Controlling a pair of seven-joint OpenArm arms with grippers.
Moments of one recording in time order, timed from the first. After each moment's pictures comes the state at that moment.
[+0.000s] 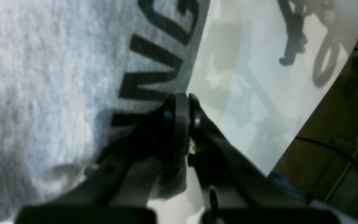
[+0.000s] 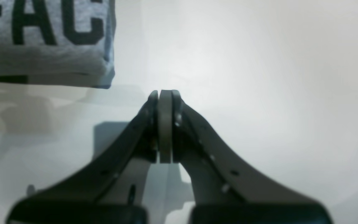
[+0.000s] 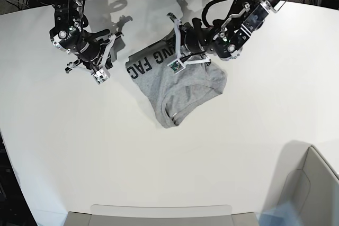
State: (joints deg) left arm -4.2 -21.2 39.3 97.9 -34.5 -10.2 59.9; right arm -12.3 14.4 0.4 104.7 7.7 28.1 -52.3
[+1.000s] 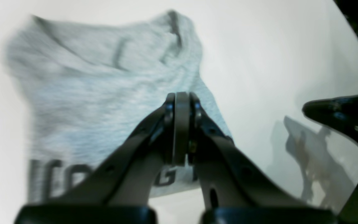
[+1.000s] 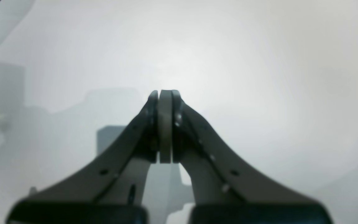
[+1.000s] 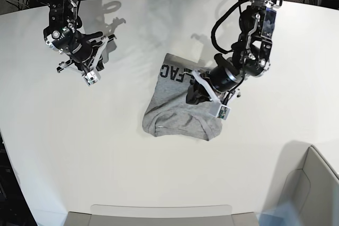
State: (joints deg) left arm -1.3 -10.9 9.8 98.2 -34.0 -10.2 45.9; right arm -12.6 14.5 4.3 104.7 7.8 28.1 -52.3
